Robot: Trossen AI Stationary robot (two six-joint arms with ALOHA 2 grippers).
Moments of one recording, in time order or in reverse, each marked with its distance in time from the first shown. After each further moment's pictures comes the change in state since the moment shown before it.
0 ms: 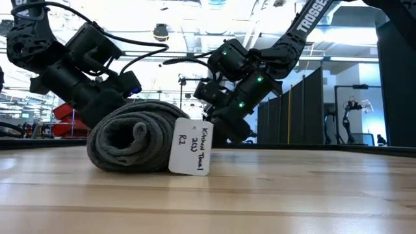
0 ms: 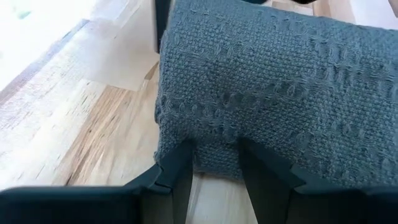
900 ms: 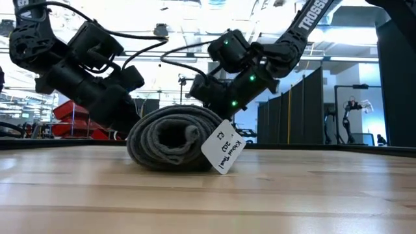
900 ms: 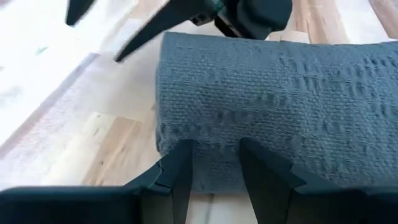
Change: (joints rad) left arm 0.026 -0.001 0.000 0.071 0.000 0.068; right arm 0.035 0.001 -0.001 0.151 0.427 -0.201
